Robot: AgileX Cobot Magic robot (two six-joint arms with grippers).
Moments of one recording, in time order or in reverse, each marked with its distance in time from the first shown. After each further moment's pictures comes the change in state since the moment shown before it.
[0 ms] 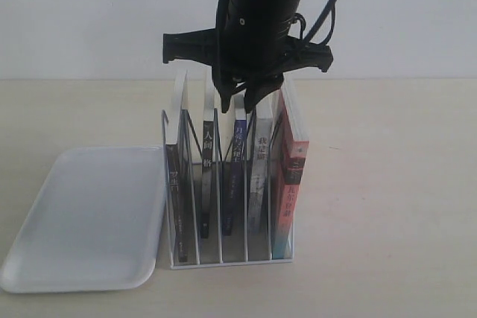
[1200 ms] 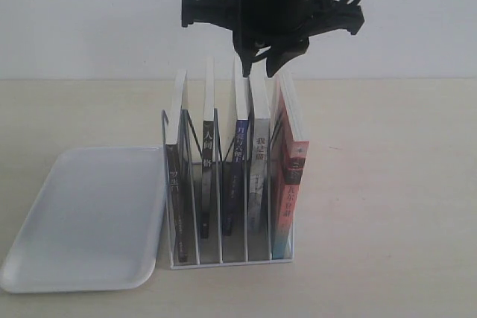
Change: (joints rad) left arm 0.000 0.000 0.000 0.000 0.000 0.000; right arm 0.000 -0.082 0.000 -0.126 0.002 0.052
